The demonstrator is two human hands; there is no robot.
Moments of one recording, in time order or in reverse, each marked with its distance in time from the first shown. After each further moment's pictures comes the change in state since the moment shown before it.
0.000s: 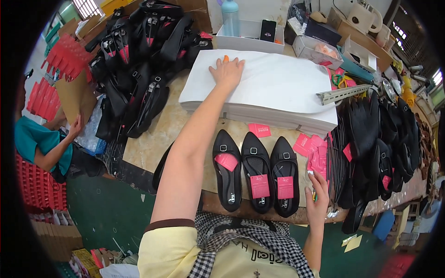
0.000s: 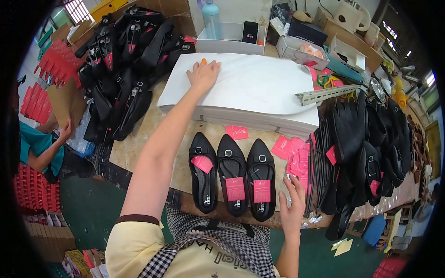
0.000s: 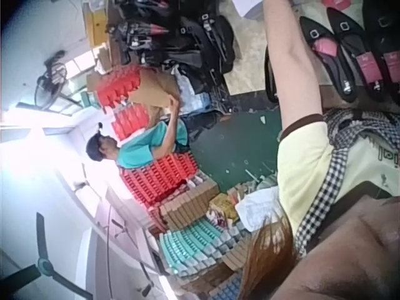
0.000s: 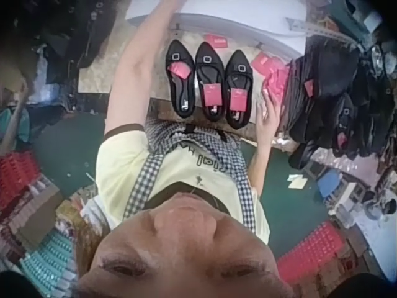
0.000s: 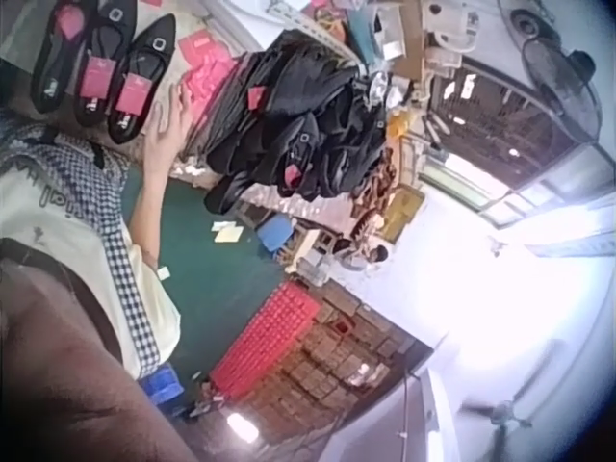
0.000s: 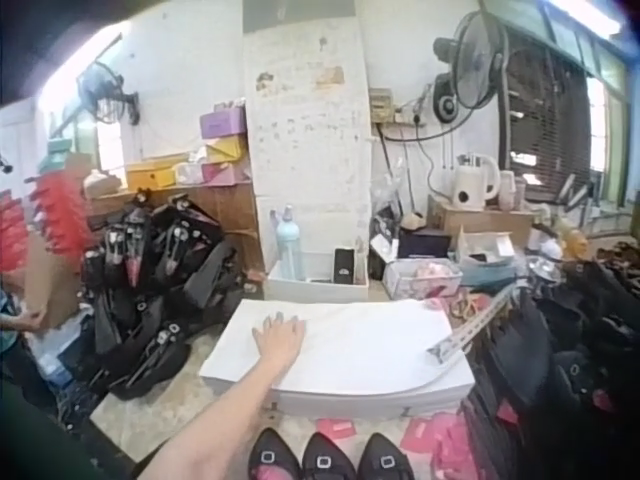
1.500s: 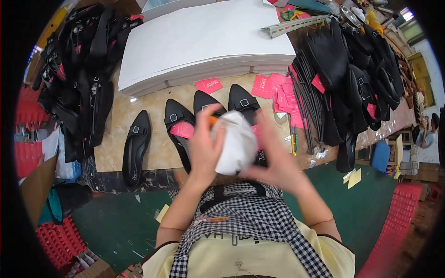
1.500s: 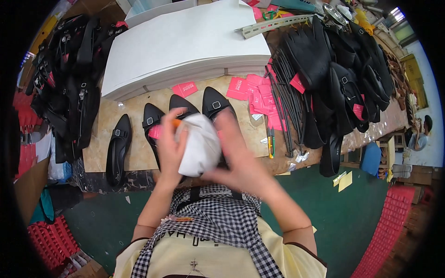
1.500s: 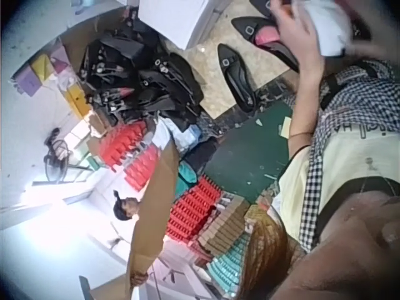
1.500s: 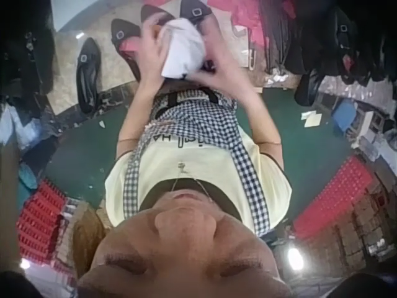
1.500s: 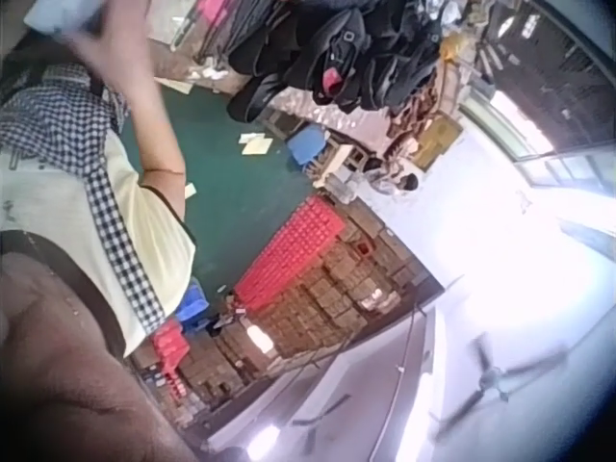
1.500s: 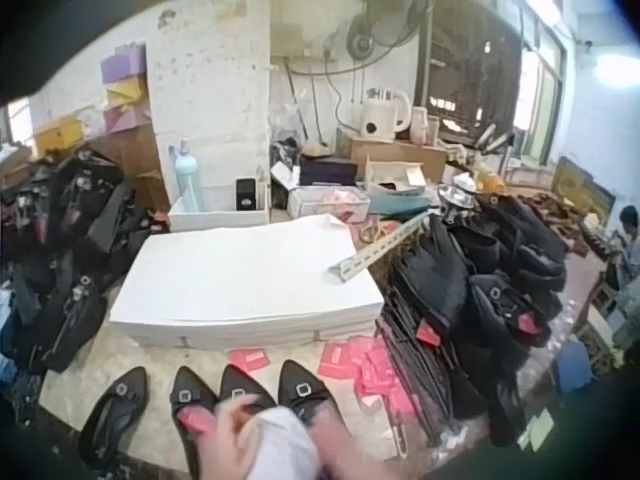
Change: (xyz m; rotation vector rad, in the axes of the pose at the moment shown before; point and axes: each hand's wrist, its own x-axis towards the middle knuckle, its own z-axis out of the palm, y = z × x) left_hand -0.260 0.079 -0.180 -0.993 -0.439 -0.048; right_hand -0.006 -0.040 0.015 0.183 -0.209 -0.191
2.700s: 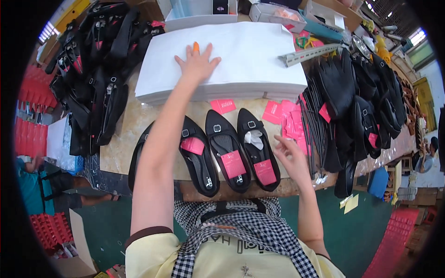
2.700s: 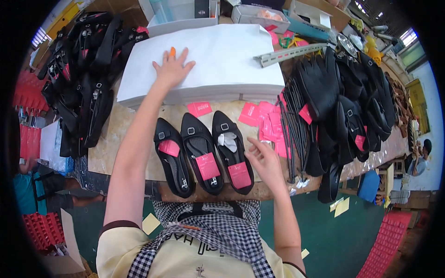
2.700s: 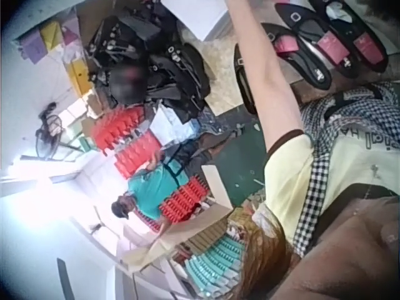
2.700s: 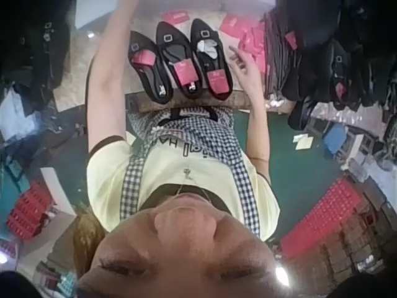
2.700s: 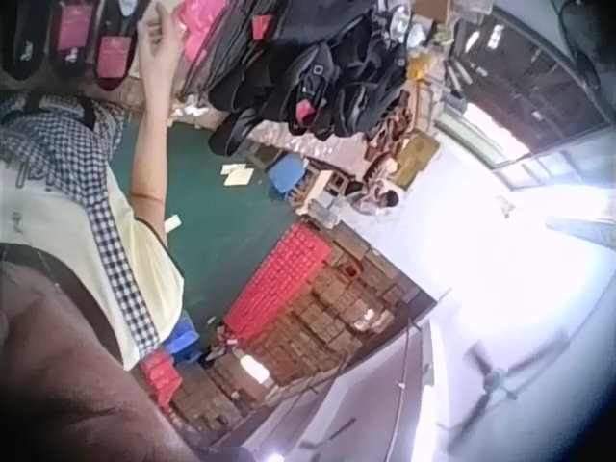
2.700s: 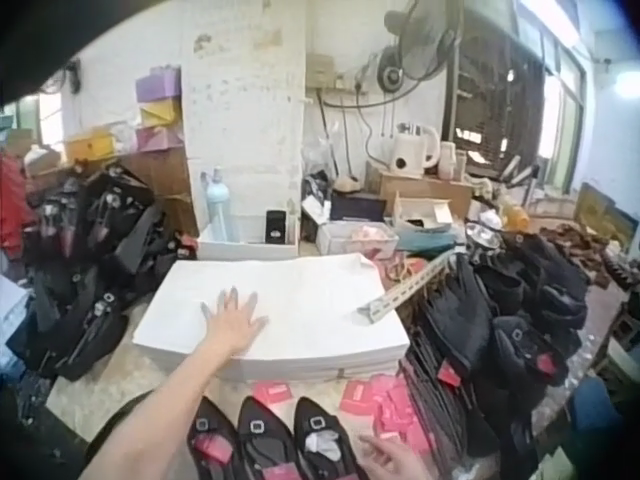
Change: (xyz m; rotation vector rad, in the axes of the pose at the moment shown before) left_hand 0.240 -0.092 -0.034 1.147 0.176 0.213; right_hand 0.009 0.083 -0.019 0.008 0.014 0.315
